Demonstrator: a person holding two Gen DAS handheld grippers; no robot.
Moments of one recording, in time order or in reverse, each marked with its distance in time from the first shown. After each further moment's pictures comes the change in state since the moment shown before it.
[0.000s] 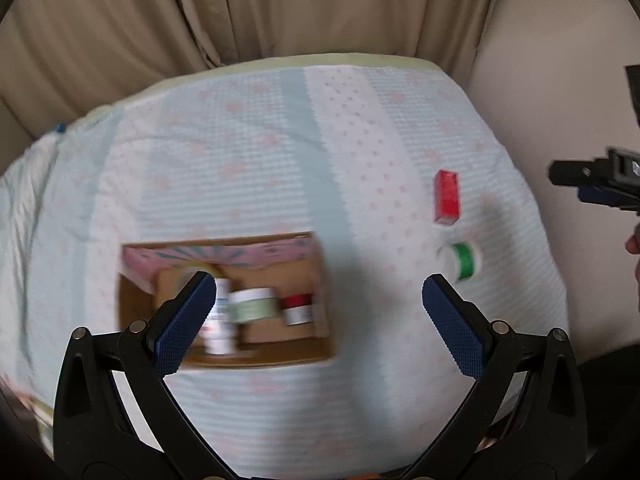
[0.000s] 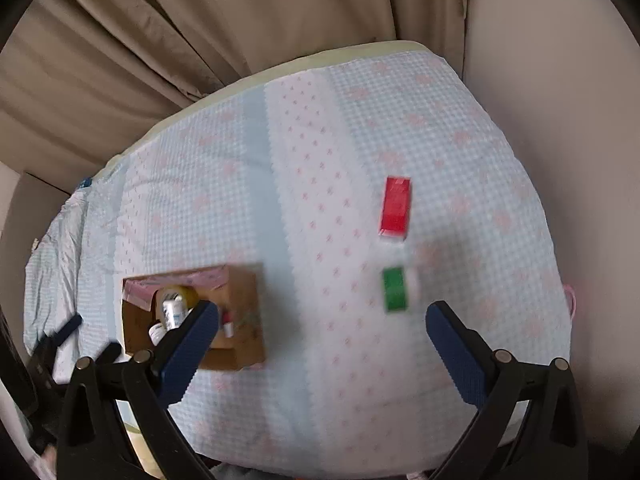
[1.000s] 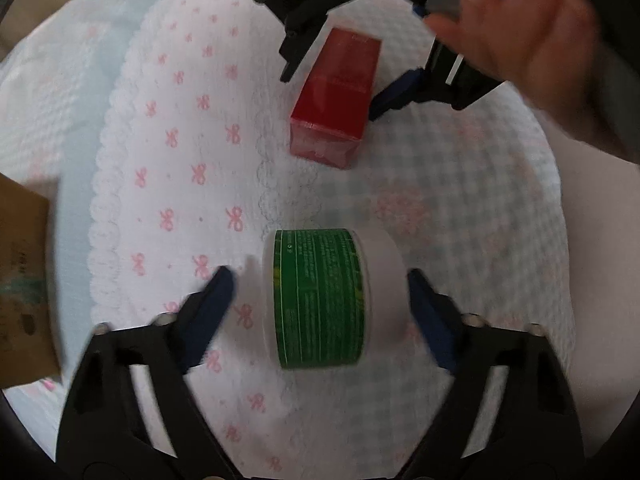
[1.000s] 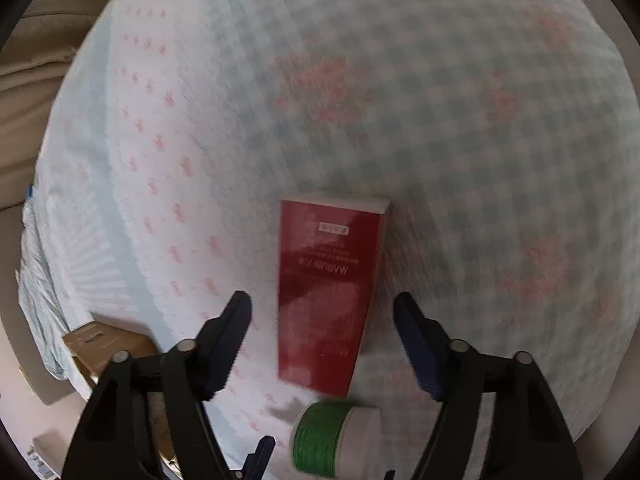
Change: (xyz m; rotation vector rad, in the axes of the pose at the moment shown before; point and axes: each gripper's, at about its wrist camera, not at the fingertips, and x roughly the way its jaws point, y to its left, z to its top) left arm 0.282 -0.215 -0.048 -0.083 0.221 -0.105; right arm 0.309 -0.123 0.107 0.130 0.489 0.034
